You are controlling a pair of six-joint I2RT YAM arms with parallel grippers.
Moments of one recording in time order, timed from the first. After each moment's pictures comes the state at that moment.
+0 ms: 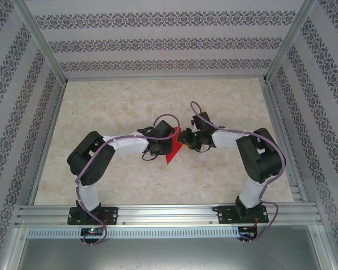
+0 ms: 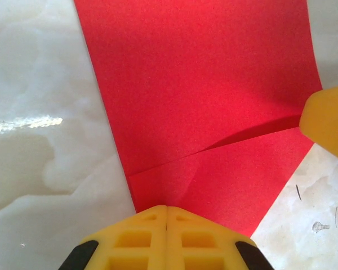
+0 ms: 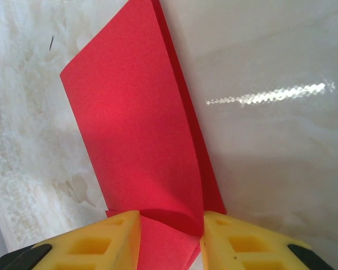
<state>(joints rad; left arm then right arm) -0.76 1.87 1.12 -0.36 0.05 -0.77 0.45 1.78 0.89 -0.09 -0.42 0.84</state>
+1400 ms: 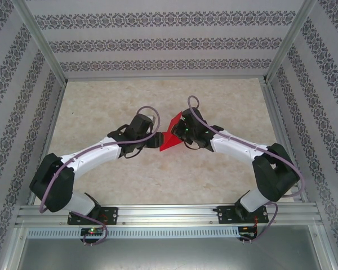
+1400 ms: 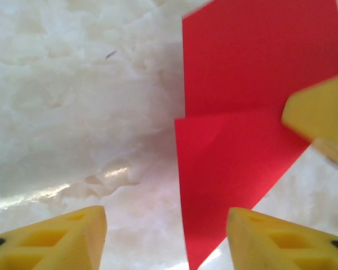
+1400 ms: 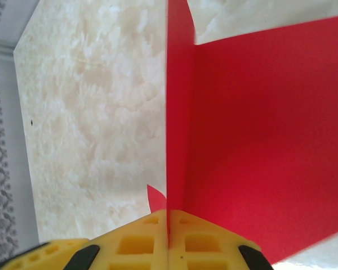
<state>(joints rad) -0.66 1.46 0.92 -0.30 0.03 -0.55 0.64 1.57 0.98 -0.16 -0.08 1.09</state>
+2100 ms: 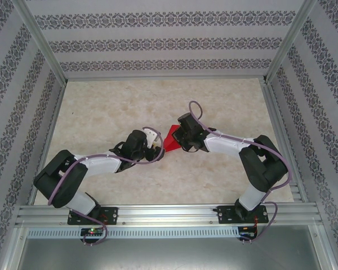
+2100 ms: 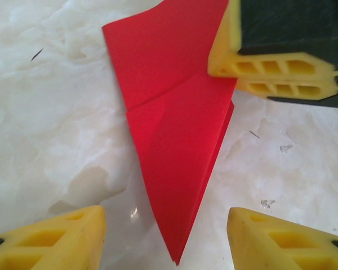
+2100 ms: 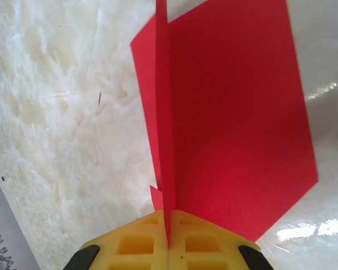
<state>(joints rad) -0.66 1.52 0.59 0.28 0.16 -0.20 0.65 1.68 0.95 -0.15 -0.05 1.37</state>
